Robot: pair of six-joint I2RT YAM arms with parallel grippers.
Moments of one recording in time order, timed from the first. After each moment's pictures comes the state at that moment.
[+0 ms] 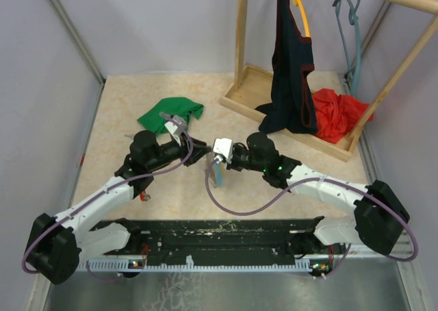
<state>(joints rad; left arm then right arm) -0.55 1.07 0.60 0.37 0.50 -0.22 0.84 1.25 0.74 0.15 -0.30 -0.56</state>
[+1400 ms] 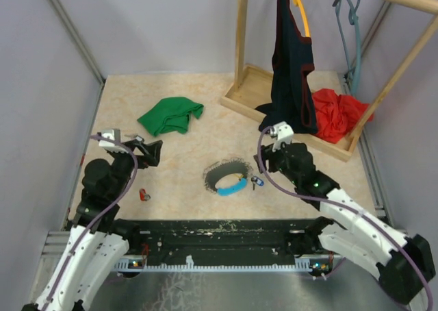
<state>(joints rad) -0.33 0.46 0.55 -0.14 -0.06 -0.33 0.61 0.89 0.53 -0.06 0.08 0.12</state>
